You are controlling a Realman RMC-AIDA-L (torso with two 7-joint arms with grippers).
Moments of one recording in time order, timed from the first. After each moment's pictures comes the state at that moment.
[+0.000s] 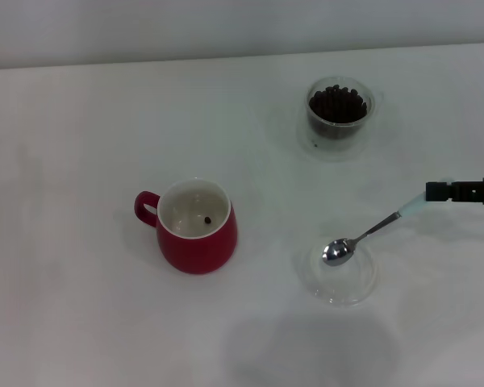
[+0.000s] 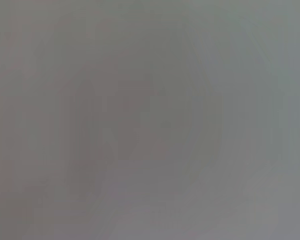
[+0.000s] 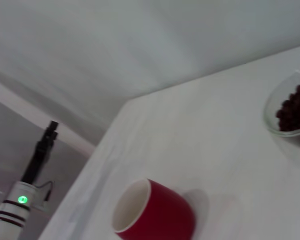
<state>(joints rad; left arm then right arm) -0.44 -2.08 2.83 0.01 -1.72 1.26 -0.51 0.60 1.86 -2.82 0.52 0.21 -1.87 1.73</state>
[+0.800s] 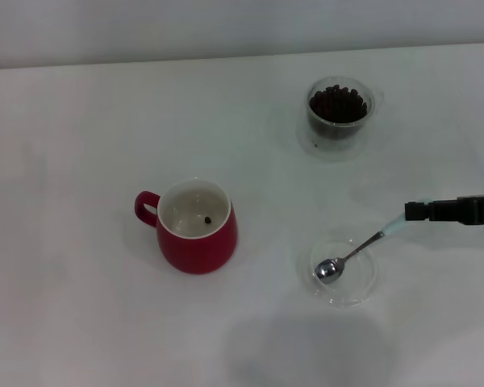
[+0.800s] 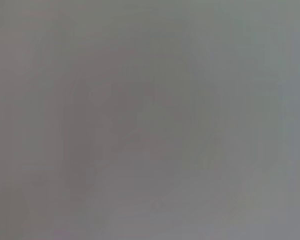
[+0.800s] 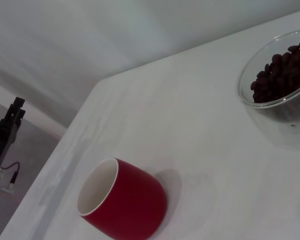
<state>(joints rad) -0.45 -2.08 2.83 0.02 -1.72 1.25 -0.51 0.62 1.90 -2.82 0.52 0.15 -1.77 1.70</state>
